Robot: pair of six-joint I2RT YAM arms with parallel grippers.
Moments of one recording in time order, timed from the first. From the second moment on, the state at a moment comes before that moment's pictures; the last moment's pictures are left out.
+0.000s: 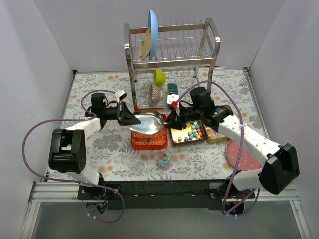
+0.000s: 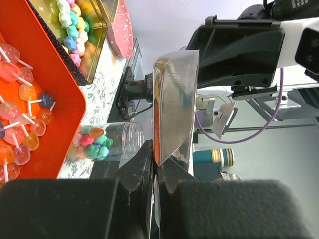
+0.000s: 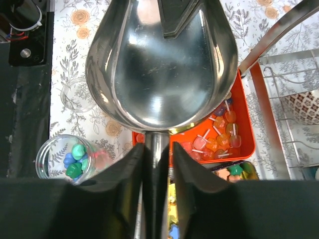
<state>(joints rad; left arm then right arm) -0.07 1.57 0.80 0.25 1.46 -0.84 0.65 1.34 1.10 -0.35 -0.76 -0.46</state>
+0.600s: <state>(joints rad) 0.22 1.55 0.88 -0.15 1.19 -0.61 0.66 1.68 1.78 -0.98 -0.58 -0.90</state>
